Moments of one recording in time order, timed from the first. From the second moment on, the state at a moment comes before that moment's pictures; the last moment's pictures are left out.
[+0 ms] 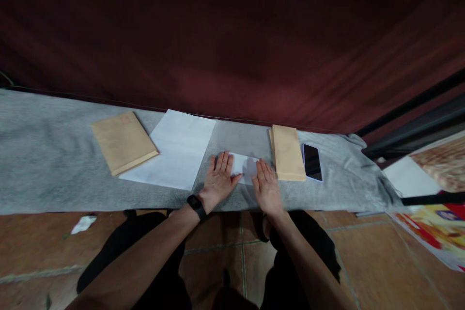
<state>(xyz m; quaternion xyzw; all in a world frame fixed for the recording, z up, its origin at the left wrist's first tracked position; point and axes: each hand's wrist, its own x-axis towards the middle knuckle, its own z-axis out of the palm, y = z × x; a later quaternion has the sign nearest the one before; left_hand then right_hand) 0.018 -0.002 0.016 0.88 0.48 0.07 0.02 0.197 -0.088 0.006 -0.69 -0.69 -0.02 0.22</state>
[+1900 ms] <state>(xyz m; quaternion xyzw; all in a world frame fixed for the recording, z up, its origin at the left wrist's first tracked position) -0.011 -0.004 0.013 0.86 0.49 0.12 0.01 0.198 -0.093 -0.009 -0.70 -0.69 -0.05 0.16</state>
